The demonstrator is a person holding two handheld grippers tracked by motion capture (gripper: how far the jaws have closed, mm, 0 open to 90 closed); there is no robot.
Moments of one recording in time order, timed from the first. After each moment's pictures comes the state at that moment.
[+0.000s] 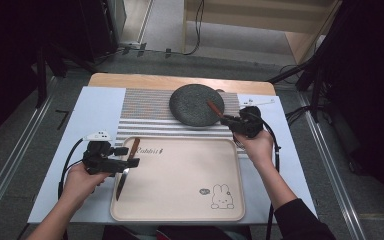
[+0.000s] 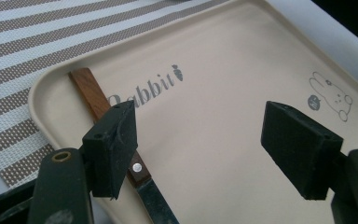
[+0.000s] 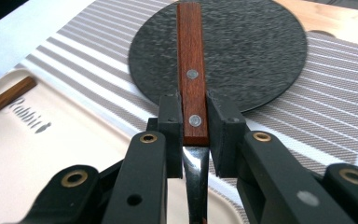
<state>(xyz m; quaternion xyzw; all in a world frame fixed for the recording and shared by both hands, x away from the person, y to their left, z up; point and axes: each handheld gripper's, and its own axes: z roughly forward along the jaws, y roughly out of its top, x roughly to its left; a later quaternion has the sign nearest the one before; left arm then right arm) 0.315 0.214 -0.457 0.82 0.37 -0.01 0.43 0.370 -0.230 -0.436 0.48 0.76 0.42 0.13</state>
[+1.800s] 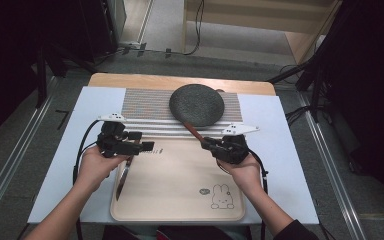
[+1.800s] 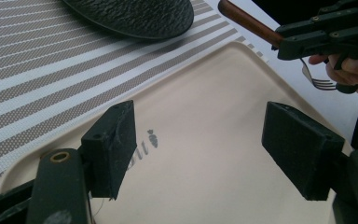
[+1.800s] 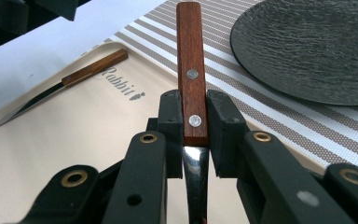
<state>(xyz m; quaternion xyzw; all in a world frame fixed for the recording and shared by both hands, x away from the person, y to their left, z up) 0.341 0.171 -0.418 0.81 0.37 -0.01 0.45 0.302 -0.178 -0.448 0.40 0.78 0.46 0.11</state>
